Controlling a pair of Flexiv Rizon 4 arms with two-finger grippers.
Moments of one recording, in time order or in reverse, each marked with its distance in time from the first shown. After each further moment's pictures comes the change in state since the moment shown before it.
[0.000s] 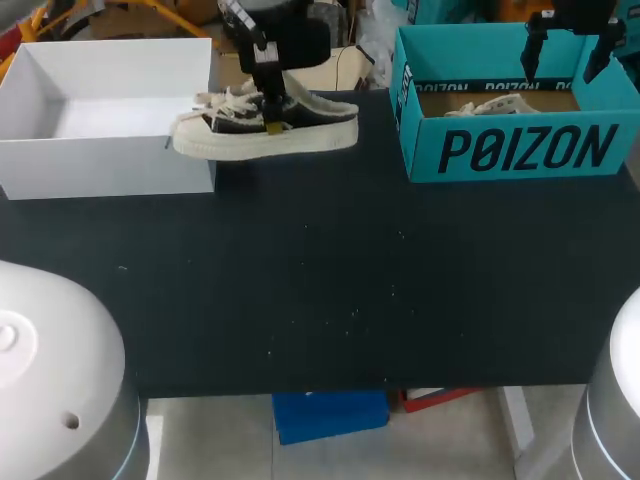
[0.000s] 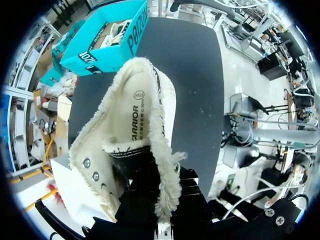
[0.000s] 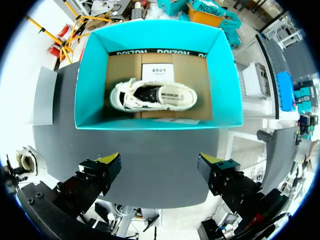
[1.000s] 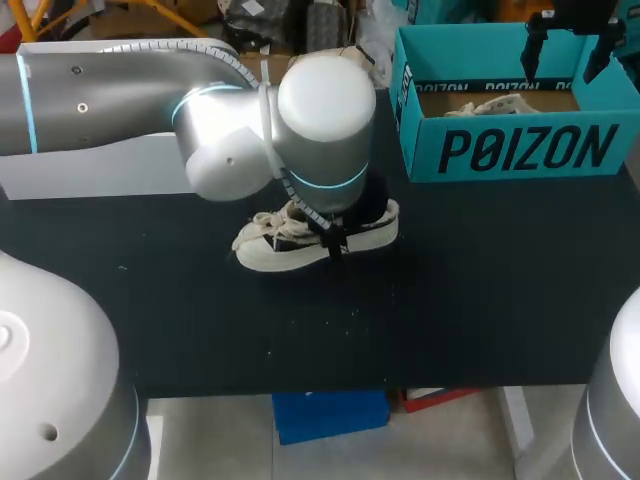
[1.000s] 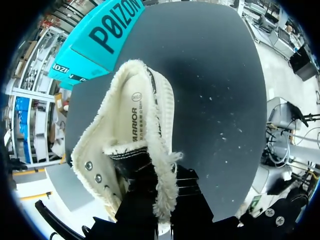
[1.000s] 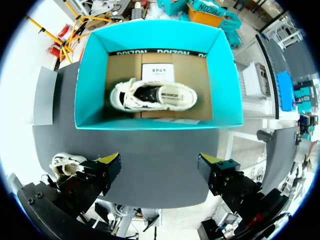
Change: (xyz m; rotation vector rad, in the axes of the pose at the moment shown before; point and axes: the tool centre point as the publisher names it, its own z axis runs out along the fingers) left arm 0.059 -0.057 0.176 0.035 -0.301 -0.013; right arm 0.000 0.000 0.000 0.000 0.000 0.000
